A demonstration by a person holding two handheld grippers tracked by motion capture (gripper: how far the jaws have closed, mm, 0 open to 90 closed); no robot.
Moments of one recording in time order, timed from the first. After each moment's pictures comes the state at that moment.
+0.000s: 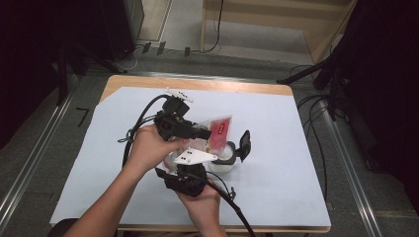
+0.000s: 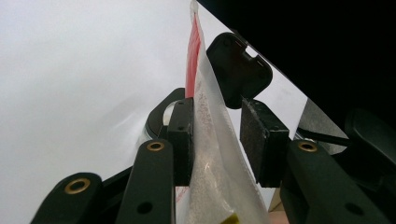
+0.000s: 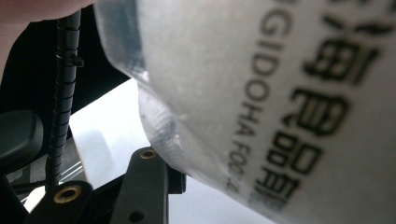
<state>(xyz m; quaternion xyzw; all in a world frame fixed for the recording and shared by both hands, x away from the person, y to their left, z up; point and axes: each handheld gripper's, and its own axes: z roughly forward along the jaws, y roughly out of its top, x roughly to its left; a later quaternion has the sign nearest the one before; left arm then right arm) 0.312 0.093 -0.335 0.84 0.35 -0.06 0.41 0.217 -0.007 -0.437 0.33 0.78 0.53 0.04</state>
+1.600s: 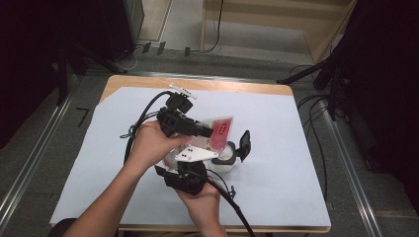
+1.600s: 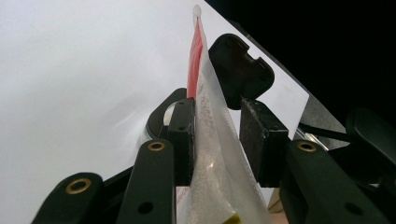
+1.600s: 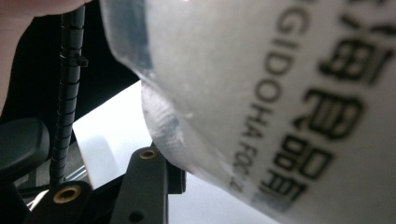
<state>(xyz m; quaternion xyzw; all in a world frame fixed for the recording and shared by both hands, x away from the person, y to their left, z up) 0.319 0.087 -0.330 0.85 0.36 -0.06 0.39 0.220 -0.007 -0.432 0.33 0.78 0.53 0.03</state>
